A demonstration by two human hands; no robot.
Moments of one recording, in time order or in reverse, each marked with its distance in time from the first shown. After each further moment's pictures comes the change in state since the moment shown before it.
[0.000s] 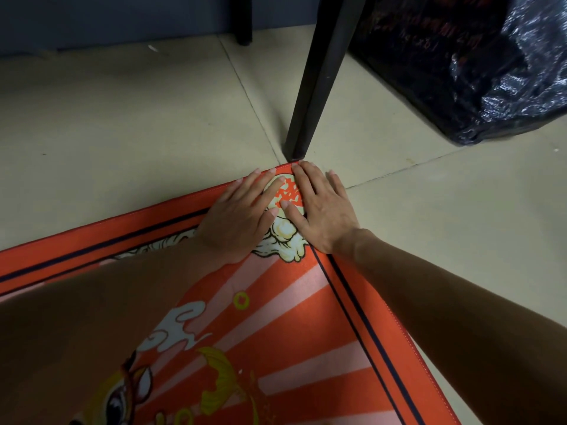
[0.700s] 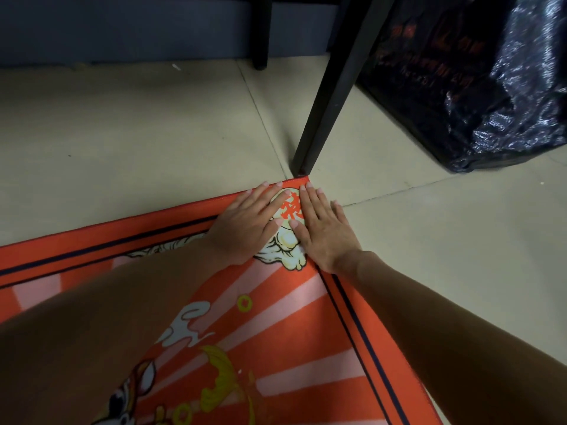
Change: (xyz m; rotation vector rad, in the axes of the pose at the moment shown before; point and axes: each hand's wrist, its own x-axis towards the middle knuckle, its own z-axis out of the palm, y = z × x) left_hand 0.001 -0.005 0.004 -0.055 -0.053 0.025; right_hand -0.016 -0.009 -0.015 0.035 -0.244 0.057
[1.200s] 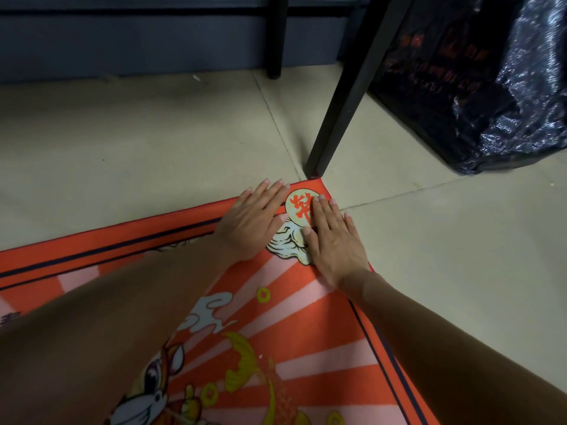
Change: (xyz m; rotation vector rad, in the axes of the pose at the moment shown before) left_hand -0.017 -0.007 -0.027 -0.123 -0.037 -0.103; right_hand -0.029 -0.027 0.008 0.032 0.114 0.059
